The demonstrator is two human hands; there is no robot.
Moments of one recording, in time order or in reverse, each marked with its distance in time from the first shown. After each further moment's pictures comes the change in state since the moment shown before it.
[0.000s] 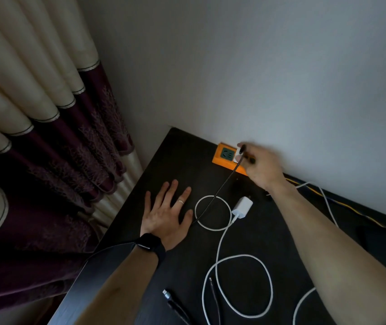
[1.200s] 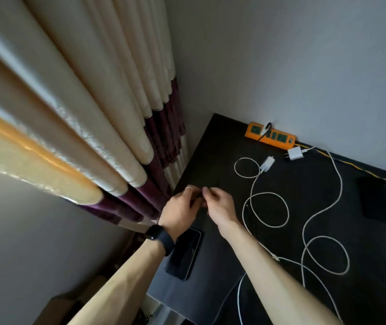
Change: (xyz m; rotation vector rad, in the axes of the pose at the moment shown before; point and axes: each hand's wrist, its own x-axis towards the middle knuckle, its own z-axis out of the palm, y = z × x) left_hand -0.195 -0.032 -0.139 -0.400 -0.002 -0.033; right_hand -0.259 -0.234 0.073 0.795 -0.179 0.547
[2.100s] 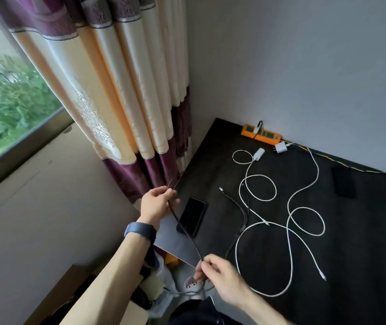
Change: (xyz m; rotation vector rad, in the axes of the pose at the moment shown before) left_hand -0.165 -0.006 -0.078 -0.978 0.225 -0.633; right_hand -0.267 0.125 -0.004 -0.143 -0.414 -0.125
